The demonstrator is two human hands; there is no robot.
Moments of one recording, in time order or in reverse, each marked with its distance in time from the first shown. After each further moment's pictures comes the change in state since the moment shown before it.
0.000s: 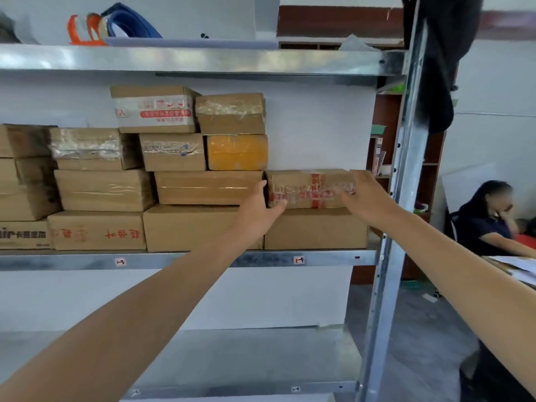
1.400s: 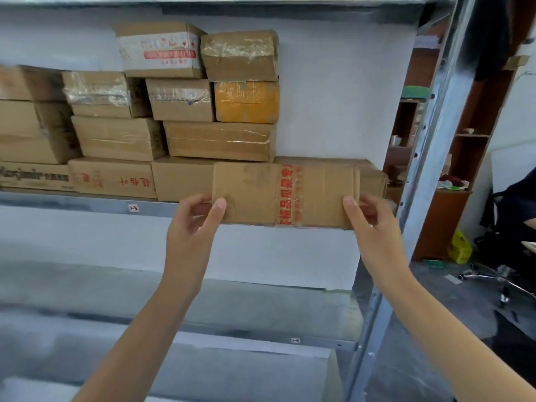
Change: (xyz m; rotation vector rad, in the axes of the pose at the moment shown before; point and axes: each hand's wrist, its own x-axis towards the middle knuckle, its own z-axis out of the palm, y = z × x) left_hand -0.144 -0.050 -0.010 -0.552 0.523 -0.147; right_hand -0.119 0.008 0.066 0.777 0.214 0.131
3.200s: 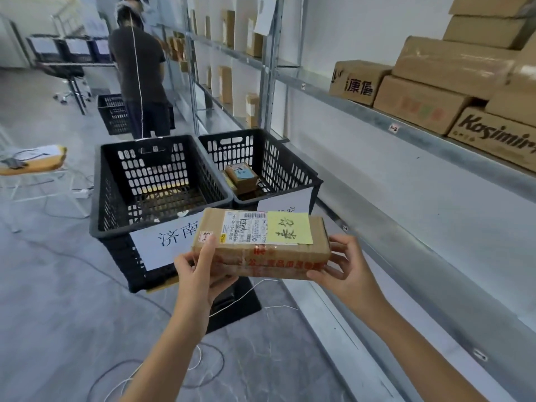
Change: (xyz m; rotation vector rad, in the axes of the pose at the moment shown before) left_hand -0.128 0.016 -0.649 -0.130 1.021 -0.403; right_hand -0.375 -0.133 0.594 0.493 -1.422 0.088
